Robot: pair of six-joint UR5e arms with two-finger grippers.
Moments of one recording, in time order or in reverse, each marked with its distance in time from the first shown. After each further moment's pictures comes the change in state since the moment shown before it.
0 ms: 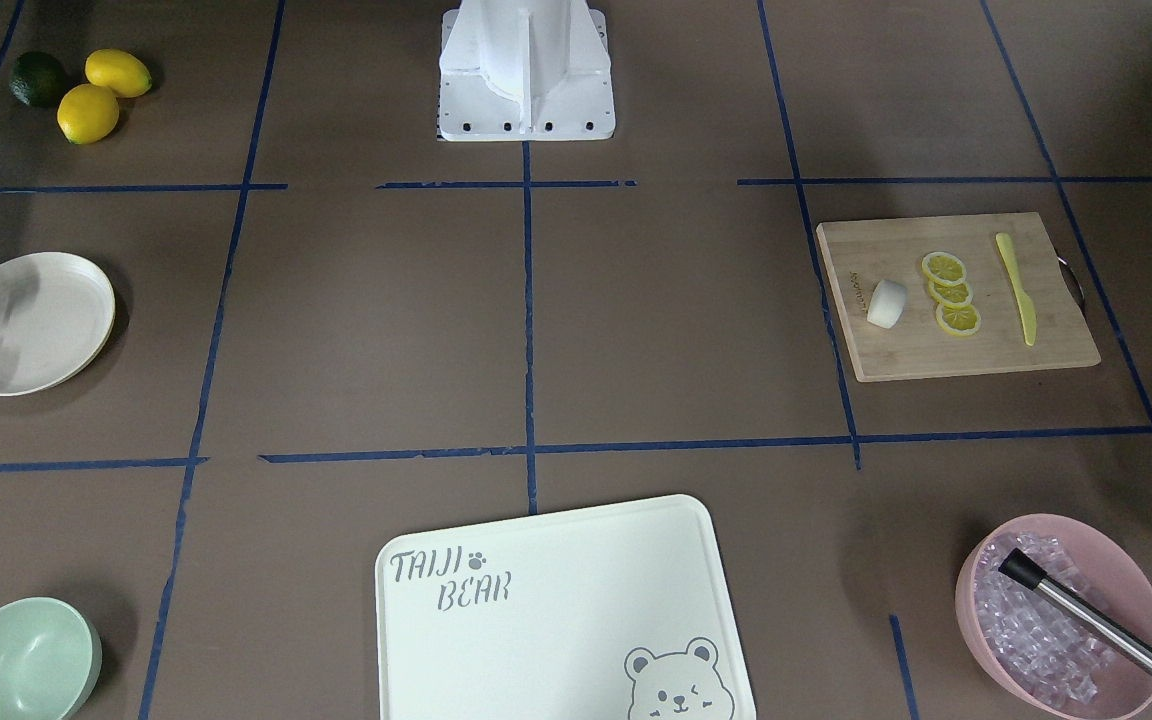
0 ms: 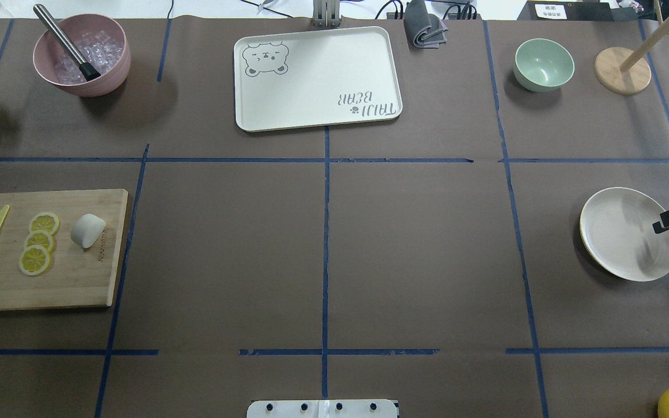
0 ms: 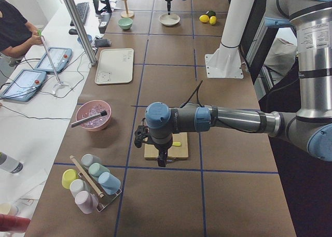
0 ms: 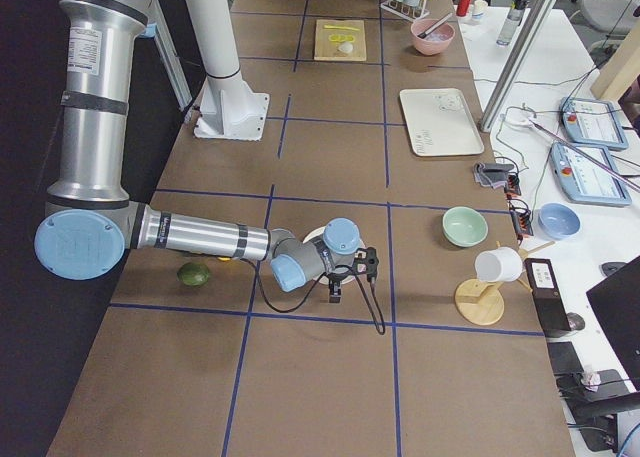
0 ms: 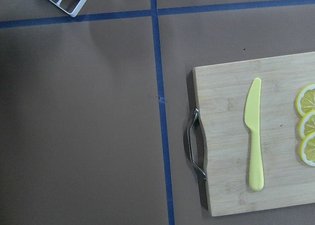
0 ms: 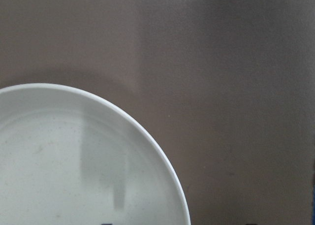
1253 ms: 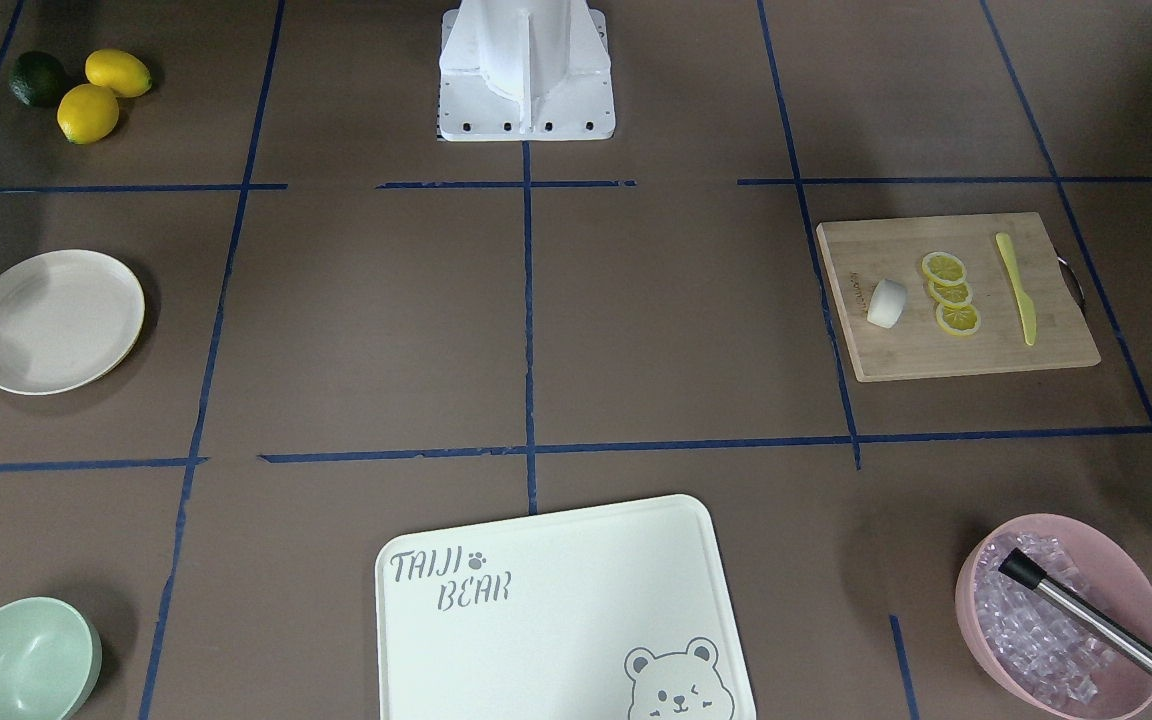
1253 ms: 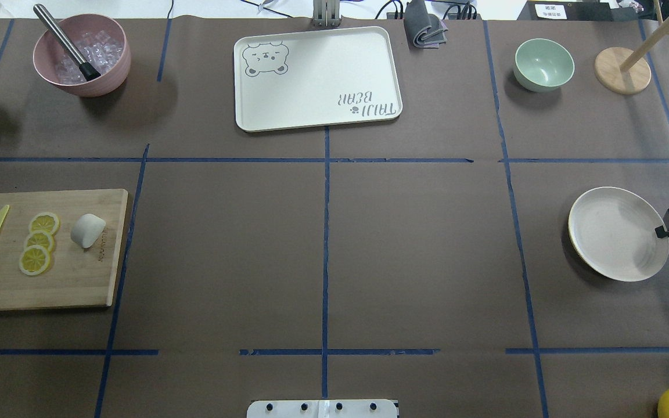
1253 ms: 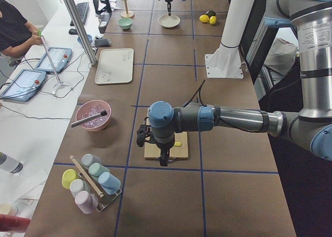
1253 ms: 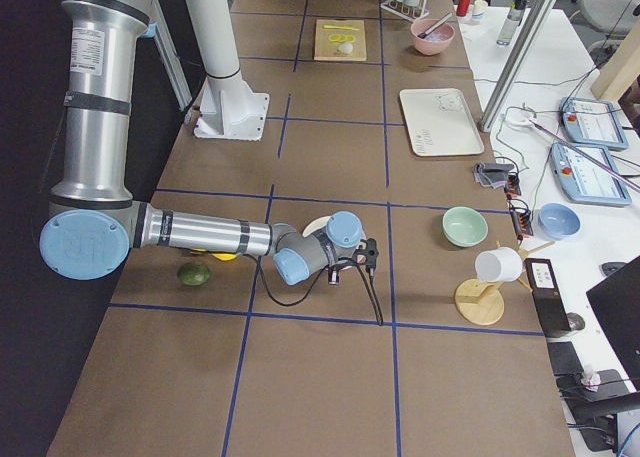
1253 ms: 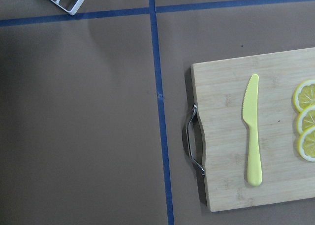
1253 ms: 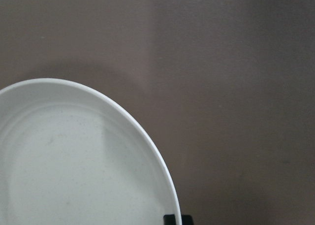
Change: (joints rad) left arm -0.002 0.042 -0.047 -0.004 0.001 0.002; right arm -0.009 0.007 0.060 0.001 0.097 0.093
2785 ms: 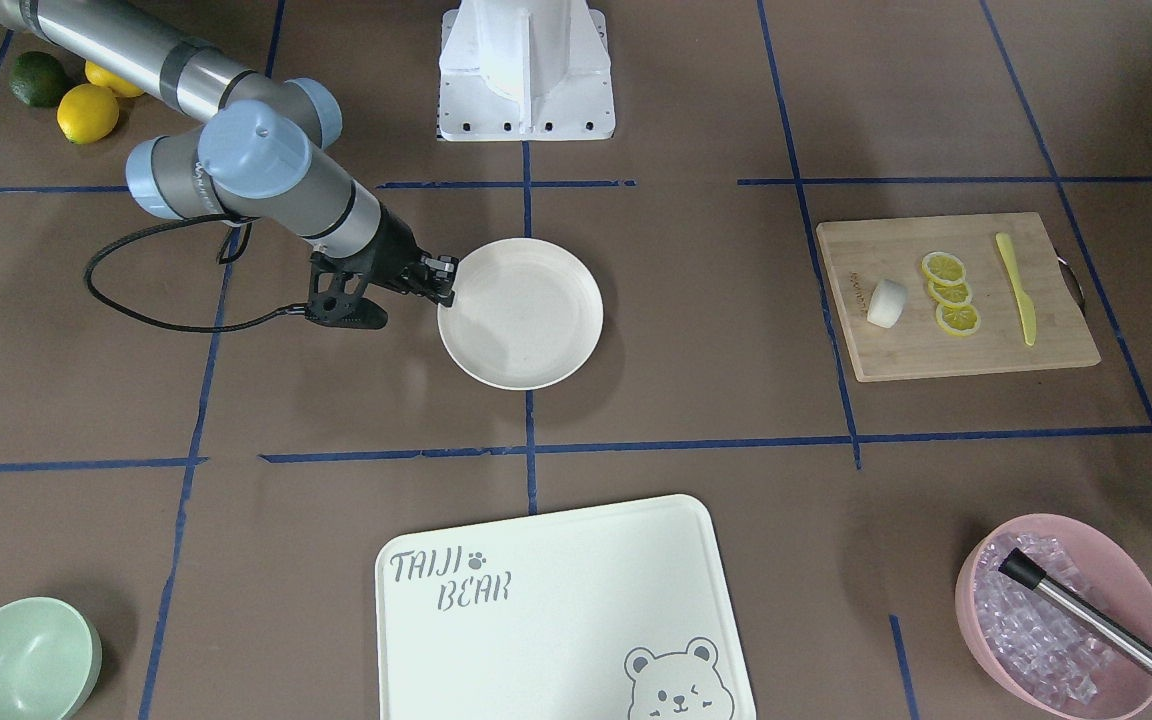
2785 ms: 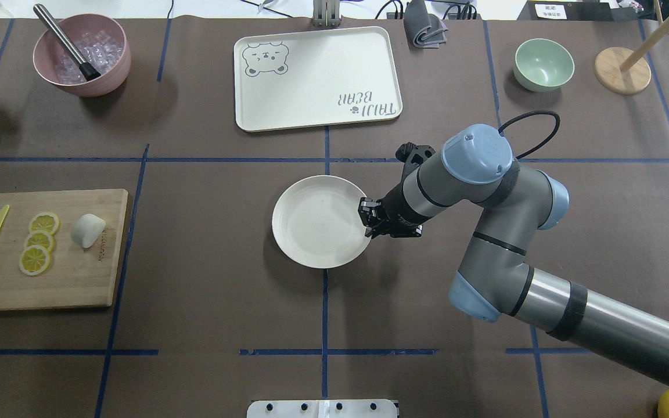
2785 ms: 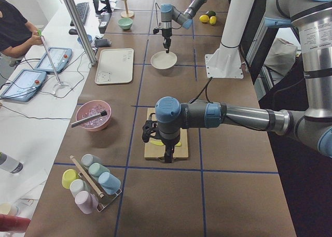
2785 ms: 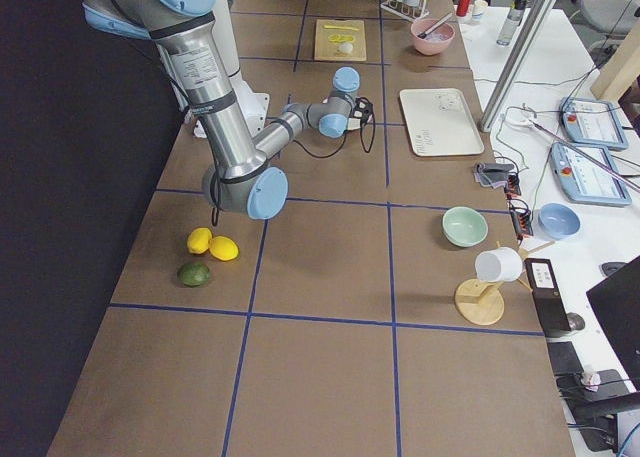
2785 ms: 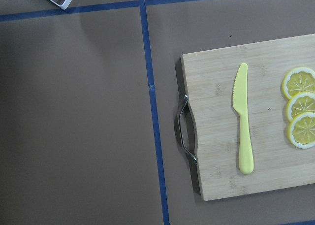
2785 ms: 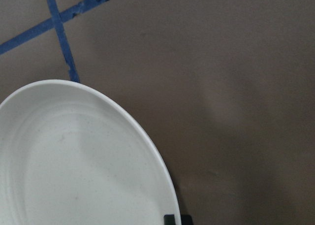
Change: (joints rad) left arm 0.014 0.029 -0.048 -0.007 0.001 0.001; right arm -0.568 0.647 0.024 -0.094 -0.336 0.927
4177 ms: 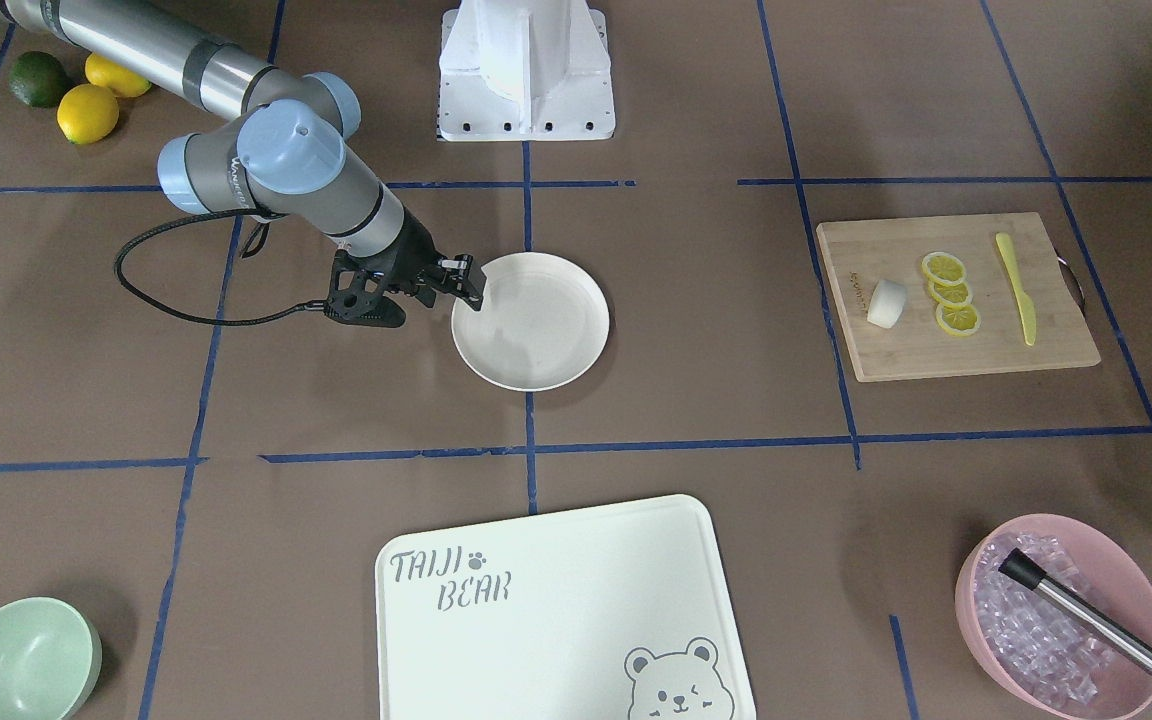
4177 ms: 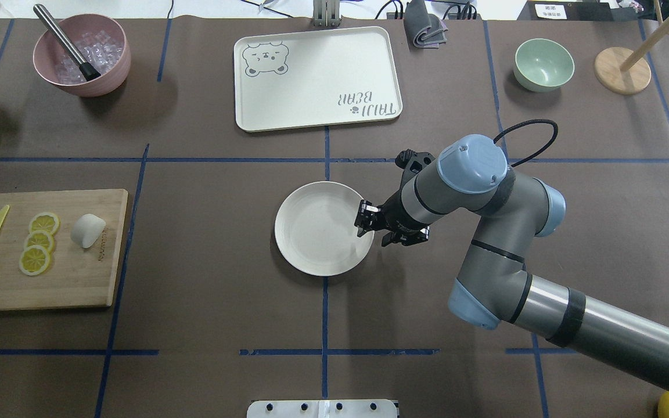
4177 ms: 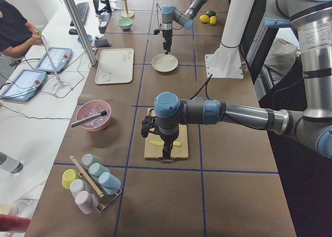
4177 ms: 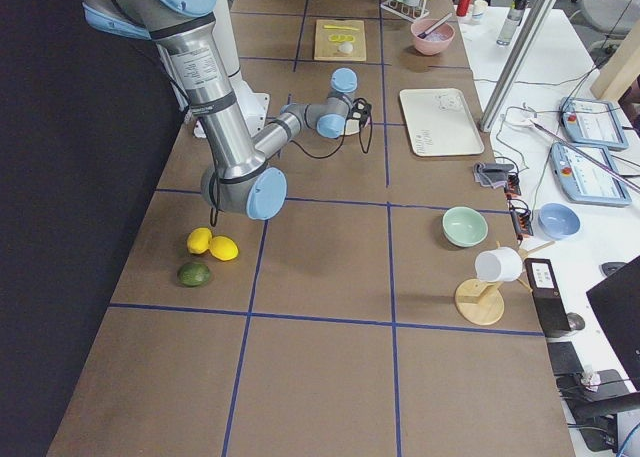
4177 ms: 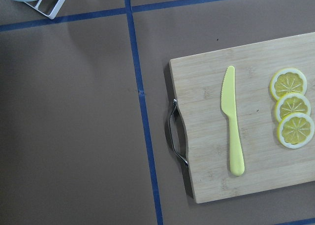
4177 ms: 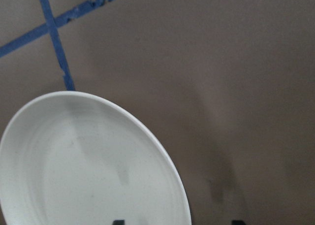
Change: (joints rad) left arm 0.017 -0.014 -0.010 -0.024 0.000 -0.005; right arm 0.012 -0.016 0.028 -0.009 -0.023 0.000
